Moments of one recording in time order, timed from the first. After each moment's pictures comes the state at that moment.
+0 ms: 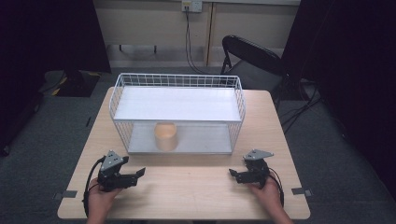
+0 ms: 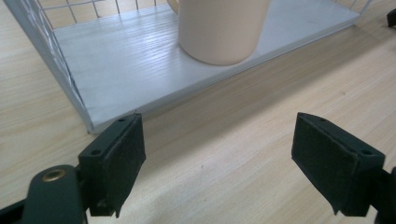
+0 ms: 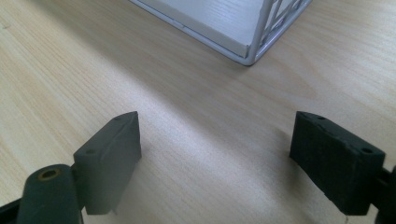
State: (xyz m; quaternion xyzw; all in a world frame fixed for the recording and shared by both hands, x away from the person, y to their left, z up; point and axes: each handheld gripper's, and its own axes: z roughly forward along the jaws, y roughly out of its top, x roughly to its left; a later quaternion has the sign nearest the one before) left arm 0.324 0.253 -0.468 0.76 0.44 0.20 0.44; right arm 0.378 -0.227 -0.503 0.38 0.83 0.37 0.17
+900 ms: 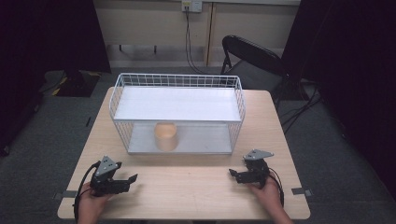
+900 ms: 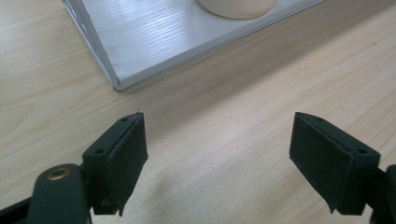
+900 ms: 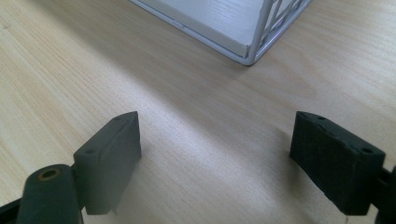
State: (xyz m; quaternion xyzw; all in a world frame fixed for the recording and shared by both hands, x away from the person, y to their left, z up) left arm 0.316 0.276 -0.483 0.79 0.42 0.20 0.40; right arm 0.378 -0.227 -0.503 0.38 0.83 0.37 0.17
